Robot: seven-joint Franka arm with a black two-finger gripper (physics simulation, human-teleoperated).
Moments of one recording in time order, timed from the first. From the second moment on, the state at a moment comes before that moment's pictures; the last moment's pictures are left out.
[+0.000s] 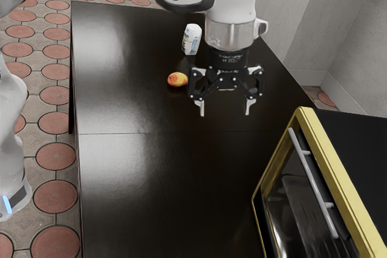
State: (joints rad) arm -0.21 -0.17 -0.26 -1.62 -0.11 1.68 -1.82
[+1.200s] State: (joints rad) arm -0.24 0.07 -0.32 -1.38 -0.05 1.78 -1.73
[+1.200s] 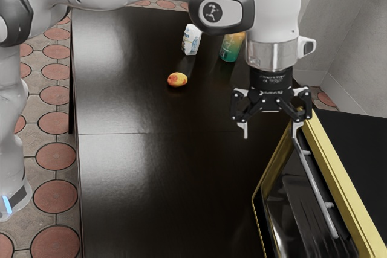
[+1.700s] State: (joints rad) arm -0.24 0.11 -0.32 -1.35 -0.05 1.82 -1.70
